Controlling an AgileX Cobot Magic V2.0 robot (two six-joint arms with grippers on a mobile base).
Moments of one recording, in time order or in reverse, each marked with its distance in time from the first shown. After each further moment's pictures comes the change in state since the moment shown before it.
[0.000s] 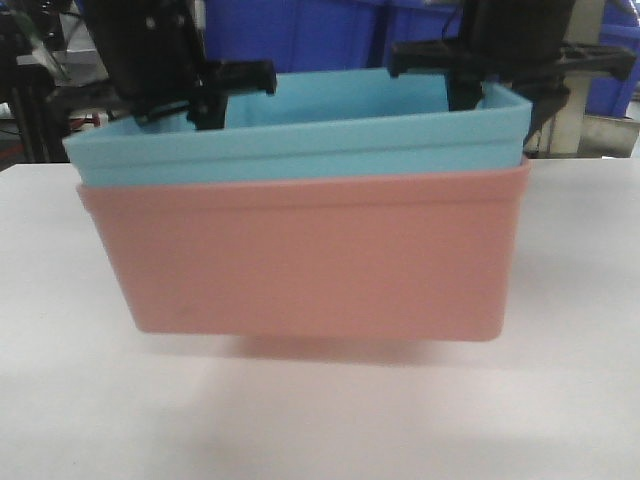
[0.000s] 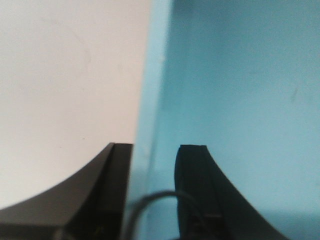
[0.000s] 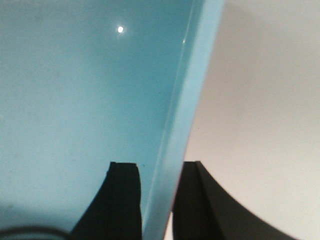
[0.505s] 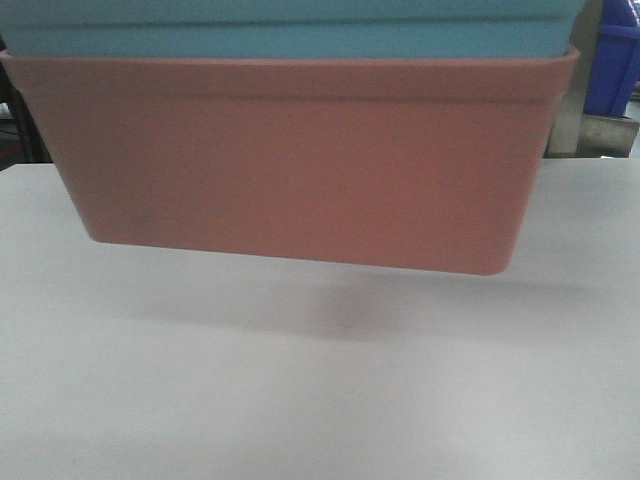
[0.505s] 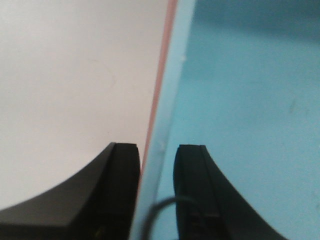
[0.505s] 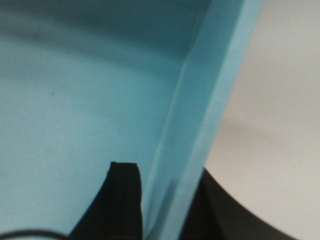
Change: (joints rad) left arm -0.145 -0.207 0.000 0.256 0.100 -0.227; right arm 0.132 -0.181 0.002 -0.171 0.049 0.102
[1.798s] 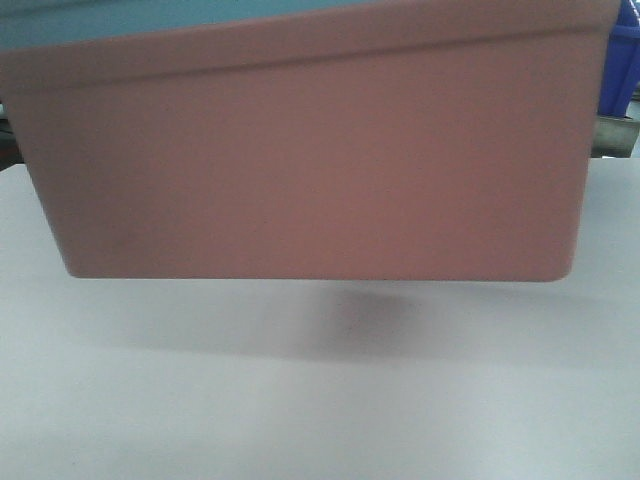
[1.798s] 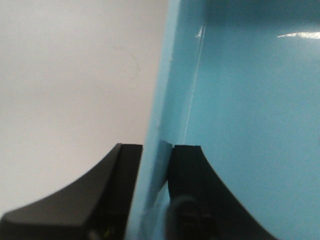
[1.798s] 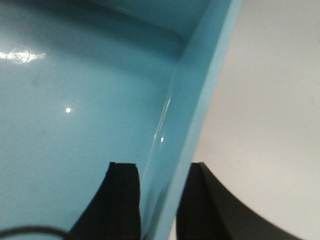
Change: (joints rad) left arm -0.118 0.046 0.011 0.180 0.077 -0.138; right arm 0.181 0.010 0.012 -0.262 0.111 0.162
